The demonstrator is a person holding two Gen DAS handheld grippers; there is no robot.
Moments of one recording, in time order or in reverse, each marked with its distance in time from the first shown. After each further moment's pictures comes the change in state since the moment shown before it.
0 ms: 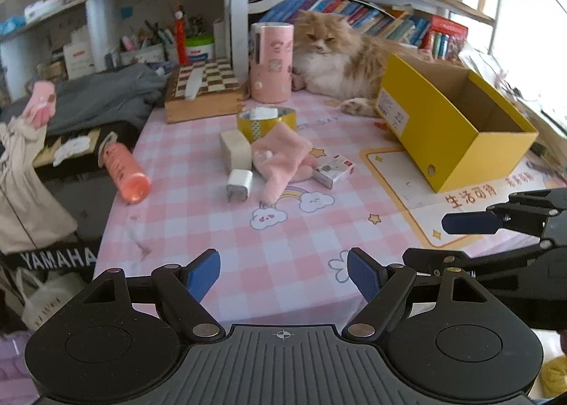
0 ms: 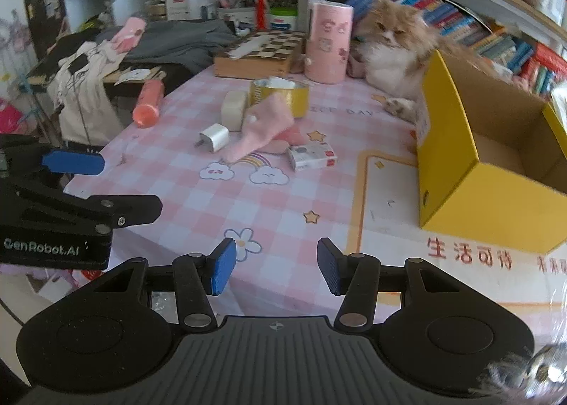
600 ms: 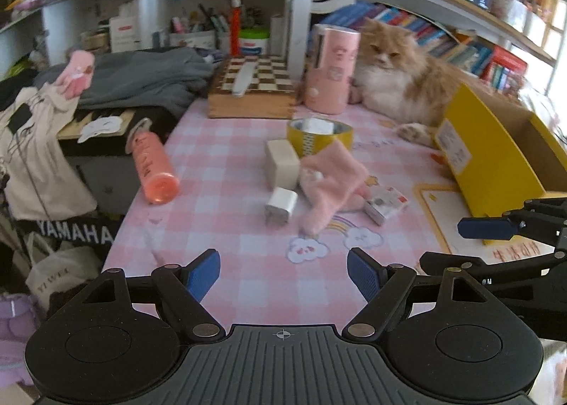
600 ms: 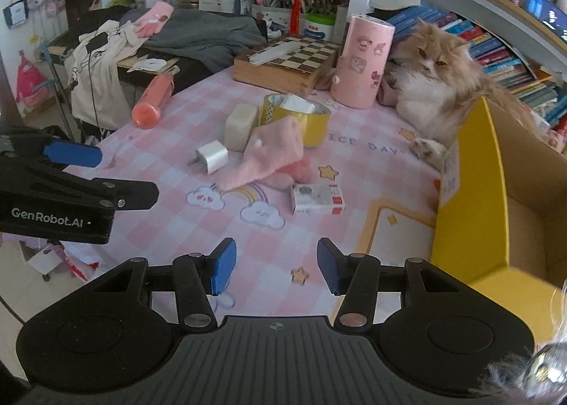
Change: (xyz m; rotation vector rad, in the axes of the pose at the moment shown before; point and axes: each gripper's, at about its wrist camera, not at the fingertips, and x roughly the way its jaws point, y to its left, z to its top) left arm 0.039 0.021 0.024 -0.169 -0.013 0.126; right arm 0.046 -0.019 0.043 -0.160 0.001 0.065
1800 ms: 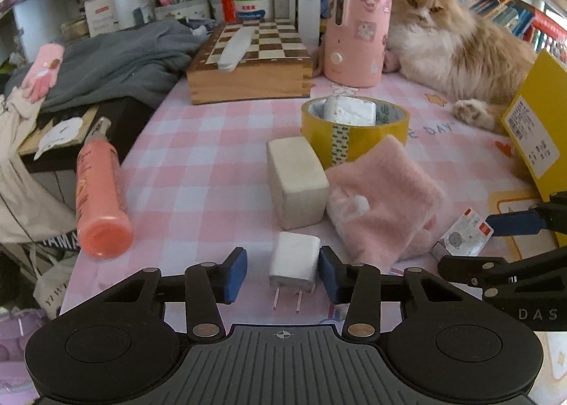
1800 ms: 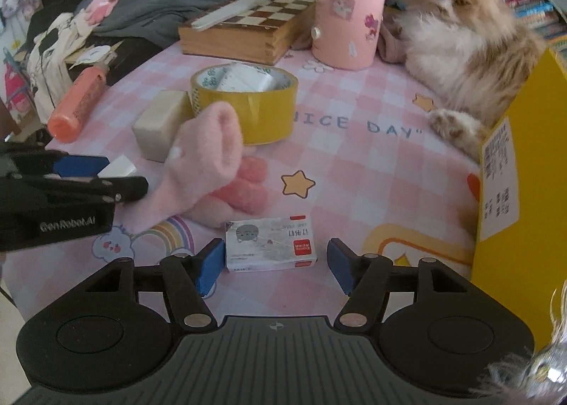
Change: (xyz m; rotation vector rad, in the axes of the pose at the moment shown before) left arm 0.123 -0.009 0.038 0.067 0.099 0.074; right arm 0.119 -0.066 0.036 0.107 0.138 0.063
